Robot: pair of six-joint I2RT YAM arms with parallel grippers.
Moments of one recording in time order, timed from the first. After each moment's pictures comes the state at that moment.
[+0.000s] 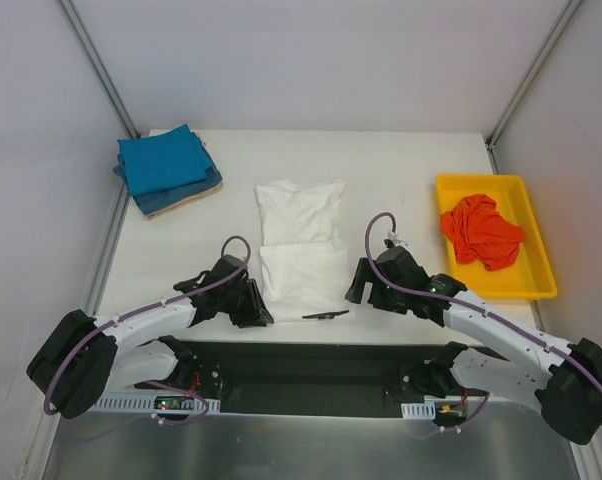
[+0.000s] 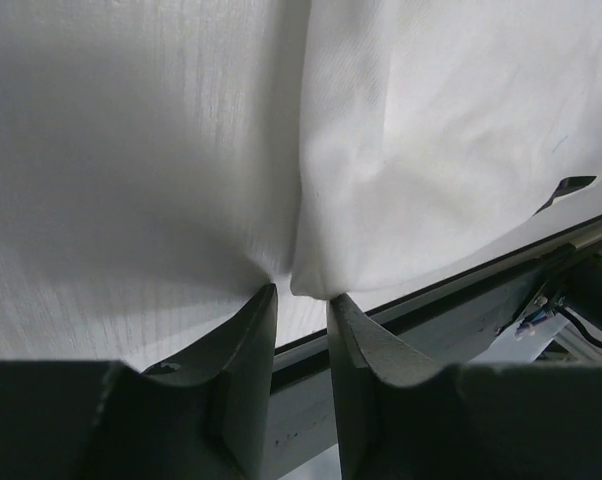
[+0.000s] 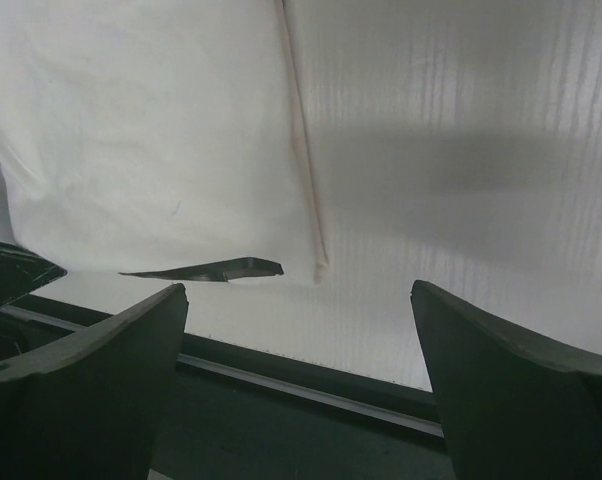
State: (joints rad) left arm -0.66 1.10 0.36 -0.29 0.29 -1.00; right arm 0.76 0.97 0.57 -0.53 0.08 0.86
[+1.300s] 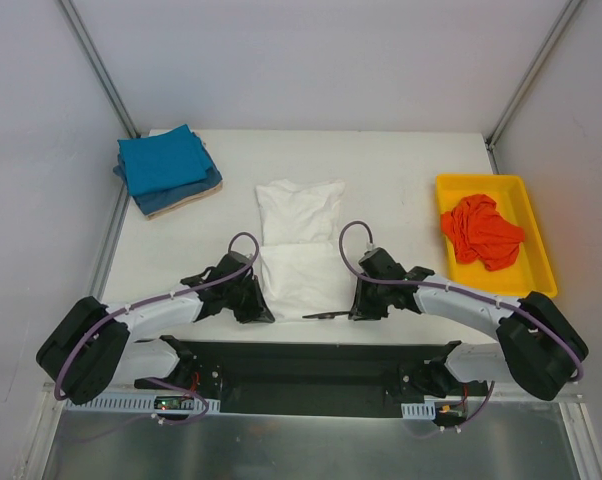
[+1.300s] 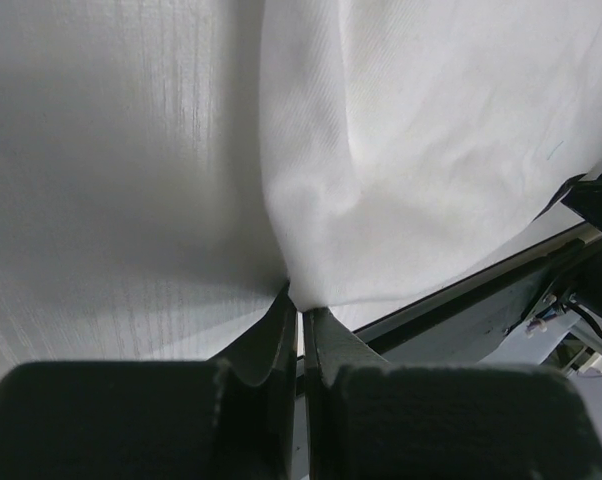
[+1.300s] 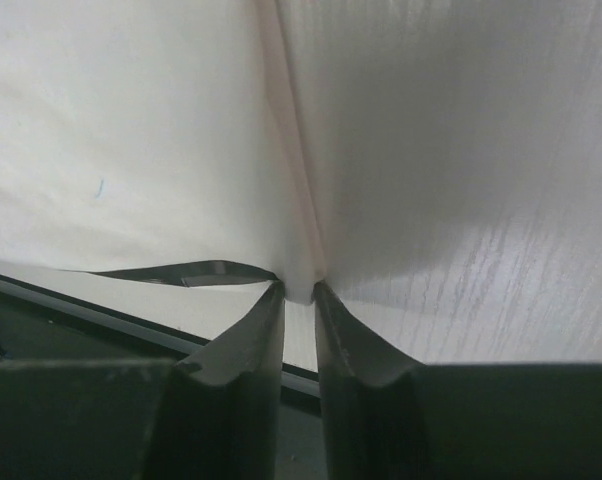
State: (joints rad) left arm -0.66 1.20 0.39 -0.22 0.31 -0.95; right arm 0.76 1.27 0.56 -0.43 -0.10 0.85
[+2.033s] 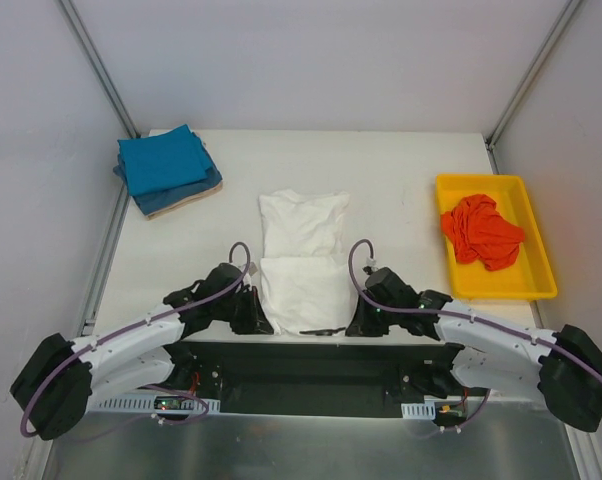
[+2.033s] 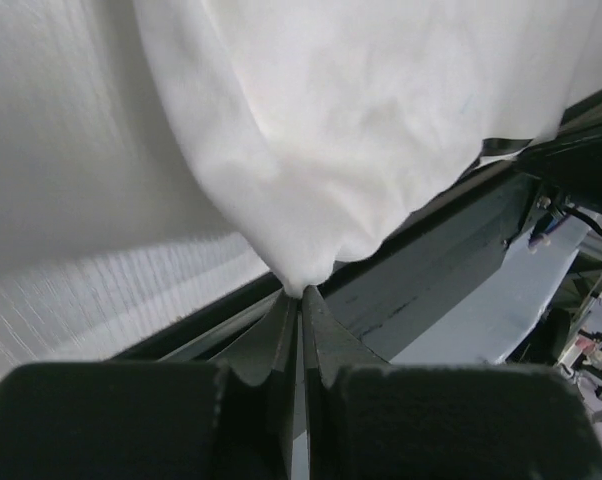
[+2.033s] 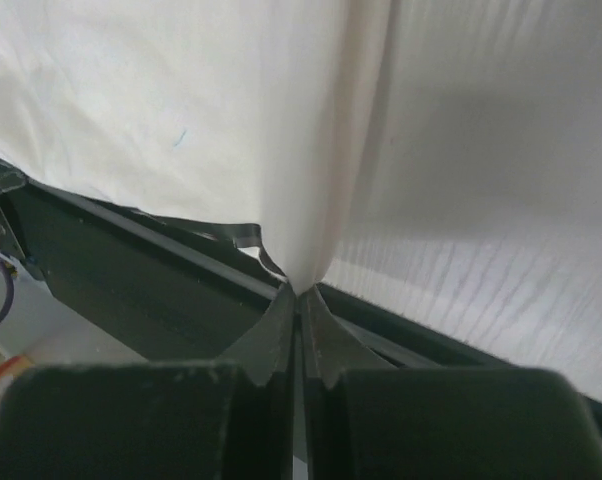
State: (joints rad) left arm -0.72 0.95 0.32 -0.28 0.37 -0.92; right arm 0.88 1.03 0.43 -0.38 -0.17 0.92
